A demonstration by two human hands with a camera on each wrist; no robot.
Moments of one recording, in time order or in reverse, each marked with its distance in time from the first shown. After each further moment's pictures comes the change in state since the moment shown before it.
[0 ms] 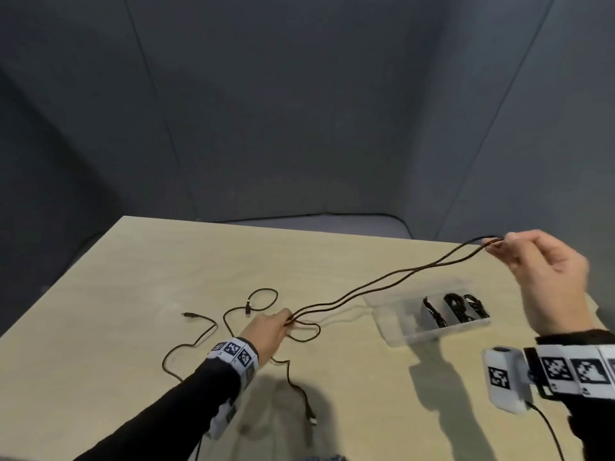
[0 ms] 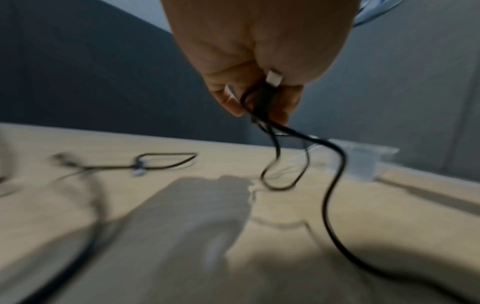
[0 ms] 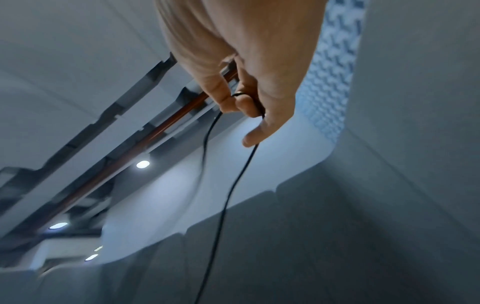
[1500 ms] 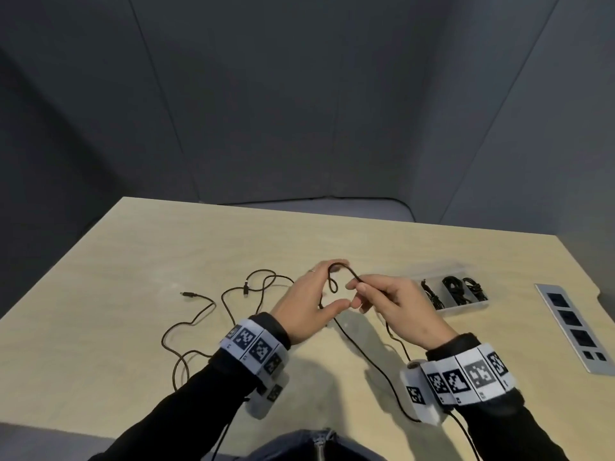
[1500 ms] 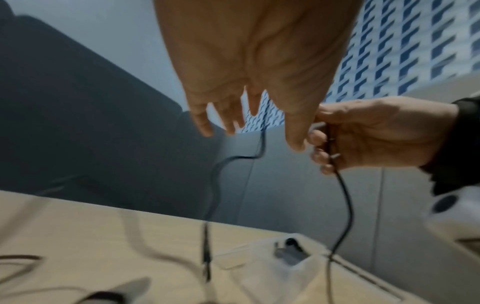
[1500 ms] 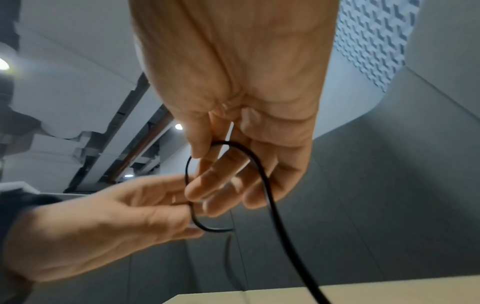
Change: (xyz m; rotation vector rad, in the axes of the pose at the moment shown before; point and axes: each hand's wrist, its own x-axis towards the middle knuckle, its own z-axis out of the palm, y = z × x) left_hand -0.002 0.110 -0.041 -0.350 0.173 0.210; right_hand -0.072 0.040 0.082 -0.268 -0.732 0.152
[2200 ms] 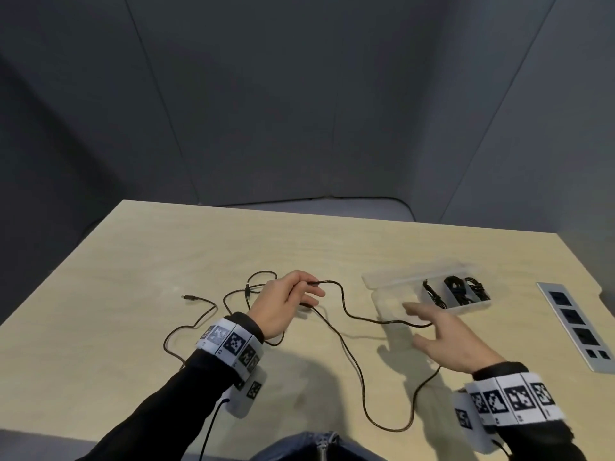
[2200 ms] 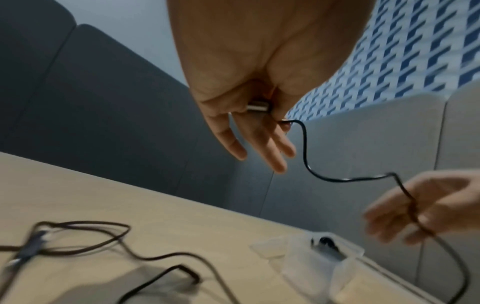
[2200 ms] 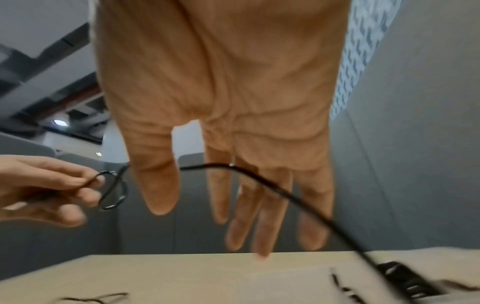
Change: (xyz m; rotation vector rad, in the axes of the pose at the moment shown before) left_hand -0.014 -0.026 -0.022 -0.375 0.016 -0.262; right_hand -0.038 0.047 -0.040 -0.453 -0.158 0.405
